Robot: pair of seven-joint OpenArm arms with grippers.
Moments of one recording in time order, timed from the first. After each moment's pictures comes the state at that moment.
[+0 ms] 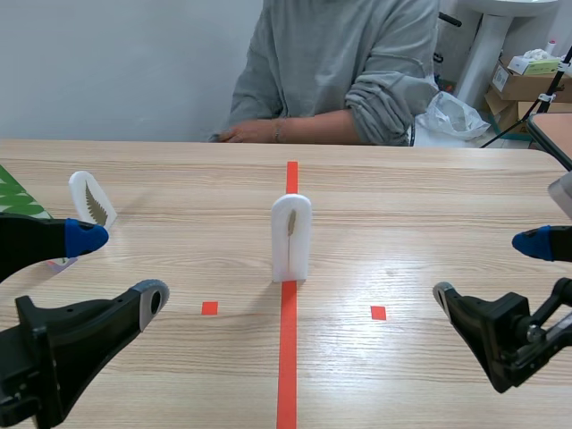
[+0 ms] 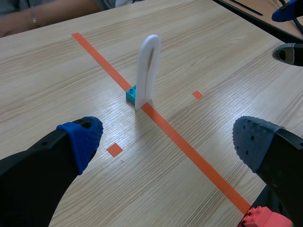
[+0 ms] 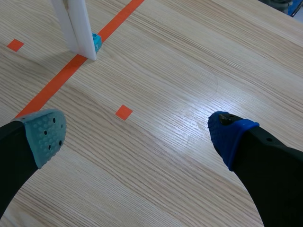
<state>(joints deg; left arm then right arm) 41.3 -21.8 -13.9 120.0 -27.3 -43.5 10.9 -39.9 28.6 12.3 114.8 16.8 25.3 -9.6</state>
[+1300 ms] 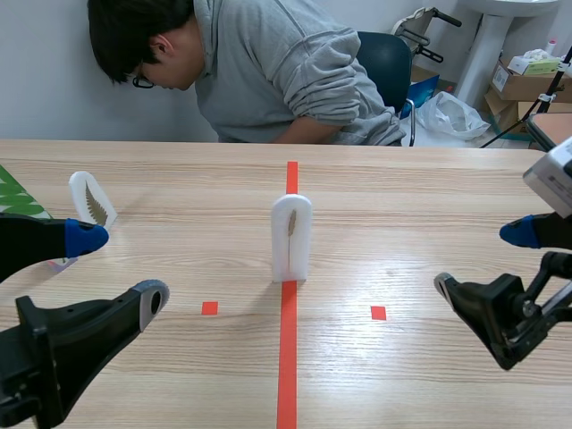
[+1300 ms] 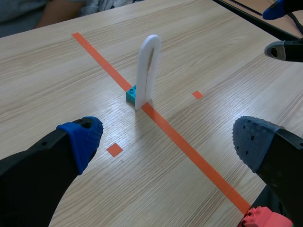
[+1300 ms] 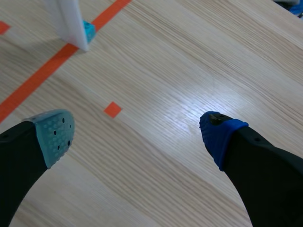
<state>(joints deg) 41.3 -21.8 -13.9 120.0 -27.3 -43.5 10.9 -30.4 29.9 11.3 110.6 17.0 30.4 -17.6</state>
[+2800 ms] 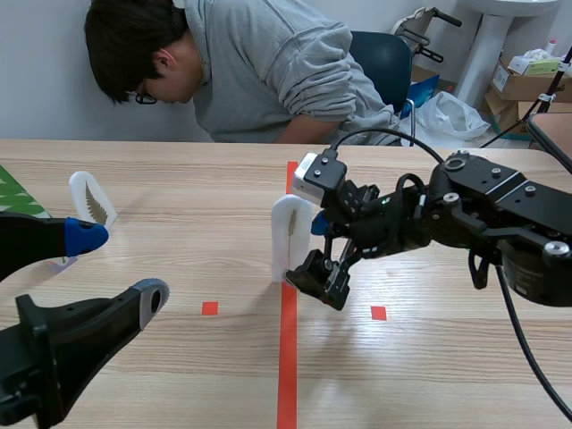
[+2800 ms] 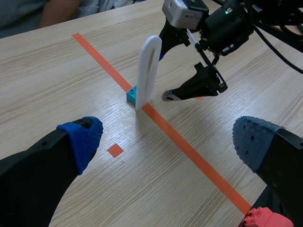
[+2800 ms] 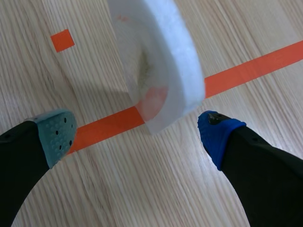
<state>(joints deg) 41.2 -21.8 -13.9 120.0 -27.3 -43.5 10.9 23.1 20.9 -38.8 63.1 12.2 41.6 -12.3</state>
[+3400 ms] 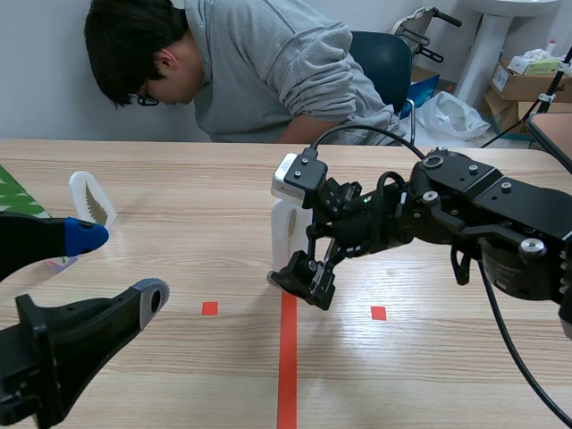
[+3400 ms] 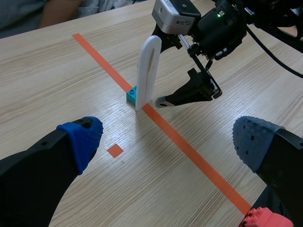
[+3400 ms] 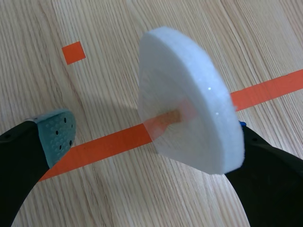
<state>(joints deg) 41.2 -21.8 -13.9 120.0 -27.3 -43.5 10.9 24.5 18.9 -40.7 62.7 10.3 41.6 -11.5</state>
